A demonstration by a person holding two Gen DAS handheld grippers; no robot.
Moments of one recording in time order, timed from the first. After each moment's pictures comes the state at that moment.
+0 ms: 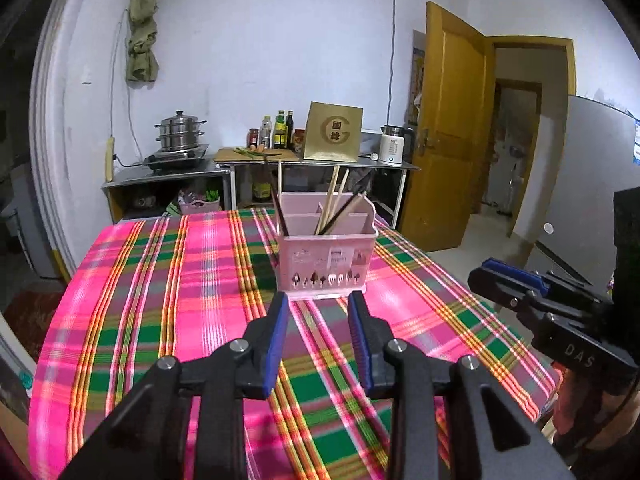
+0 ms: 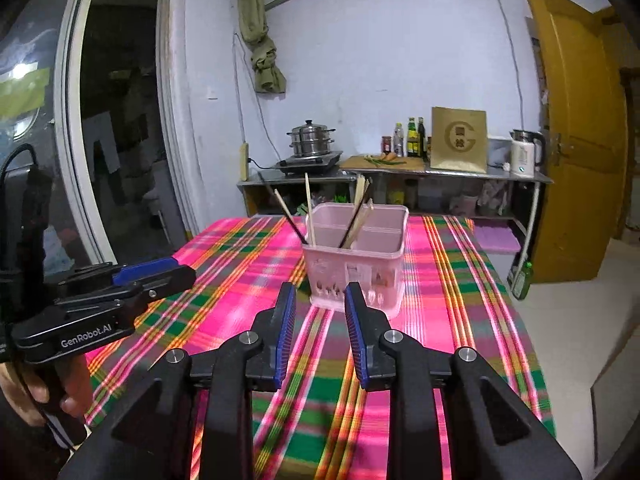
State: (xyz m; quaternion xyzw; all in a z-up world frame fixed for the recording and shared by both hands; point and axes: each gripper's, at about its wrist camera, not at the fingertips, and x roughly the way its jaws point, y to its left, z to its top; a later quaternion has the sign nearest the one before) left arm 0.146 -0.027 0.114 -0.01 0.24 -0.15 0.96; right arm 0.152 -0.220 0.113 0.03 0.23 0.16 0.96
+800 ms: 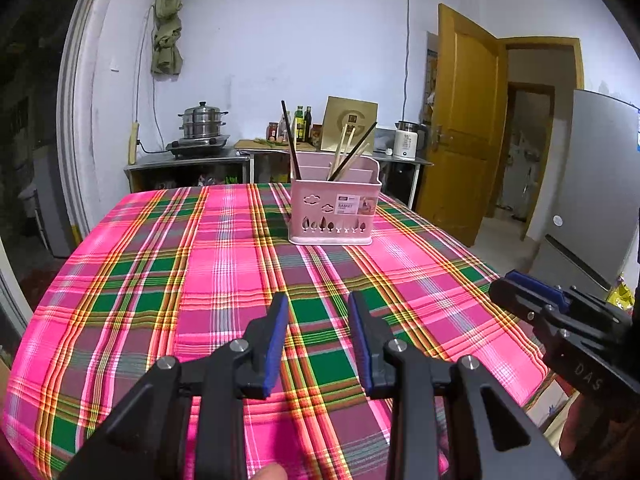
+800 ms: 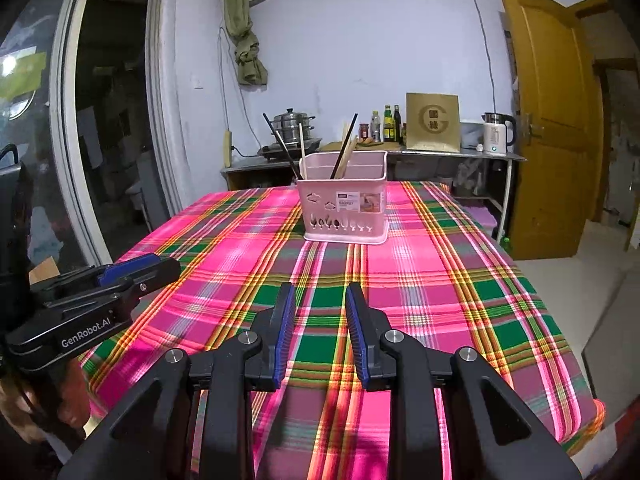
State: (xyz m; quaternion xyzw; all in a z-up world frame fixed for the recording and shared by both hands) left arm 0.074 -0.027 0.056 -0.01 0.24 -0.12 0.96; right arm 0.068 -0.210 0.055 0.02 0.23 0.11 0.97
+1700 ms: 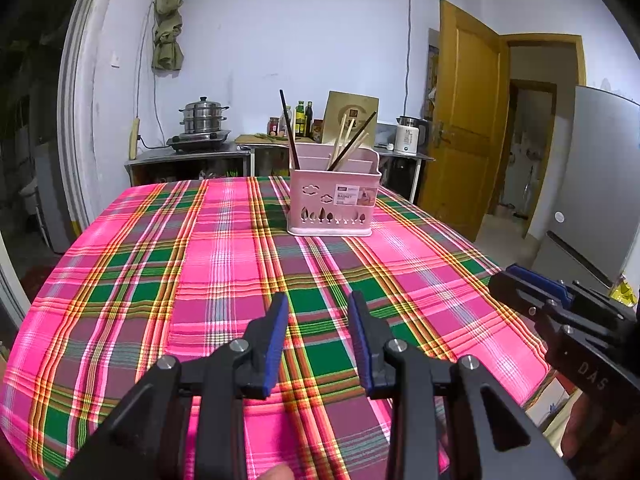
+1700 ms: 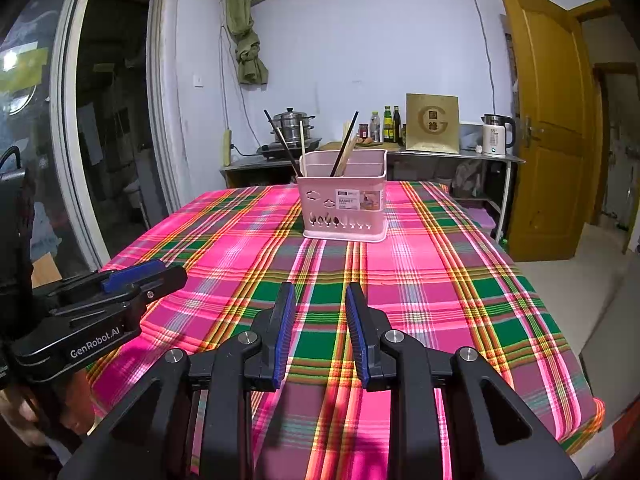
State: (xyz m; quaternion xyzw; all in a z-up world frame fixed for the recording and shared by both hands) left arm 0.072 -0.032 0.048 -0.02 0.24 -0.12 0.96; right arm 0.066 -0.206 0.052 0.02 0.23 0.11 0.97
